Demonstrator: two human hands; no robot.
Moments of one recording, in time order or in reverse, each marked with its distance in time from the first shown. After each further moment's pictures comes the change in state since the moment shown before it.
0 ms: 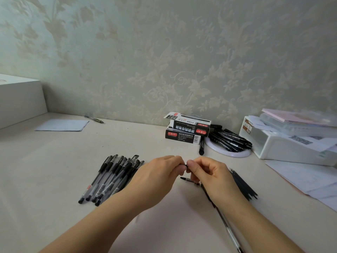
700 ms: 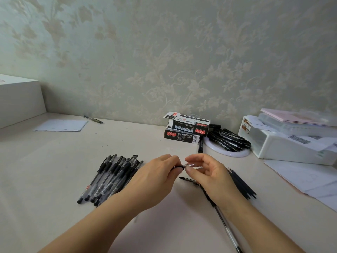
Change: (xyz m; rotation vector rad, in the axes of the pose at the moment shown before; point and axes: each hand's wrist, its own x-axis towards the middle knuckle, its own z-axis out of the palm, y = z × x) left_hand -0.001 -0.001 0.003 -0.009 0.010 -0.001; right_hand -0.001 0.001 0.000 0.068 0.013 0.084
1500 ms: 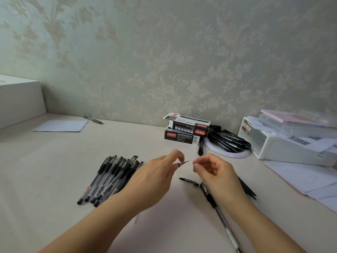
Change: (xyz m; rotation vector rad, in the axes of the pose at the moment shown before) left_hand 0.000 0.002 -0.004 -0.003 0.027 -0.019; right_hand 0.005 0.007 -0.010 -0.177 0.132 -0.080
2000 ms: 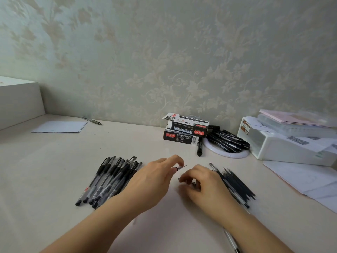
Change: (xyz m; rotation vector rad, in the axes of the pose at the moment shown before) left_hand -0.001 -0.002 0.003 -0.020 -0.038 -0.023; right_hand -0.009 0.005 0.011 -0.509 -0.216 -0.274
